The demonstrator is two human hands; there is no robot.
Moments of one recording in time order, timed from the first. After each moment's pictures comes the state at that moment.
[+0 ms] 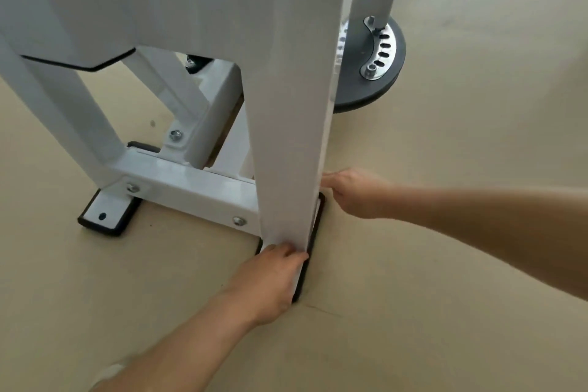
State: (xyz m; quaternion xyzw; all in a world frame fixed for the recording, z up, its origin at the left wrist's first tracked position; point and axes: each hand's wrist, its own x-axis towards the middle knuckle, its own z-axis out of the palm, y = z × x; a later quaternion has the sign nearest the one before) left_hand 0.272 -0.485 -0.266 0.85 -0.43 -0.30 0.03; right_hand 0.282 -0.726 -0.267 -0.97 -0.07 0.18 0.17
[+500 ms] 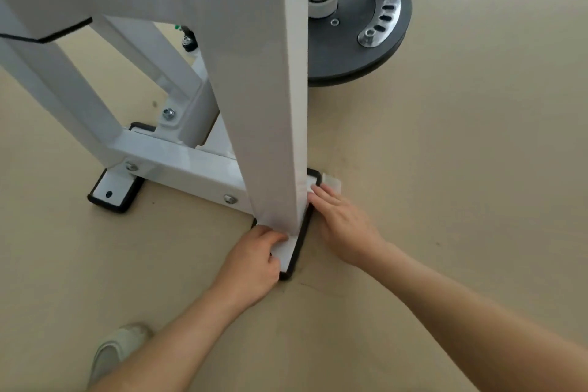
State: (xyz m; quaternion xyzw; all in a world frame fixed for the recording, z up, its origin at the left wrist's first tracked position) left_hand 0.256 -0.481 -0.283 0.92 -0.24 -0.27 0.16; right_hand 0.208 -0.667 -0.341 -0.94 0.03 0.07 0.32
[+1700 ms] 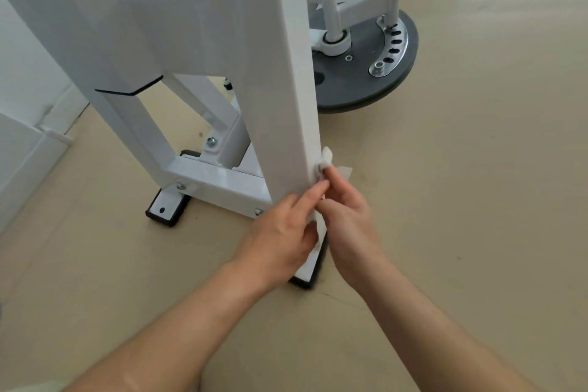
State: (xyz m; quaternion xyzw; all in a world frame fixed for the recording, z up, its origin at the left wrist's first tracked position) left_hand 0.257 -0.524 -0.185 0.91 -0.37 -0.12 0.13; right_hand 0.214 -0.633 -0.221 -0.41 0.26 -0.07 0.87
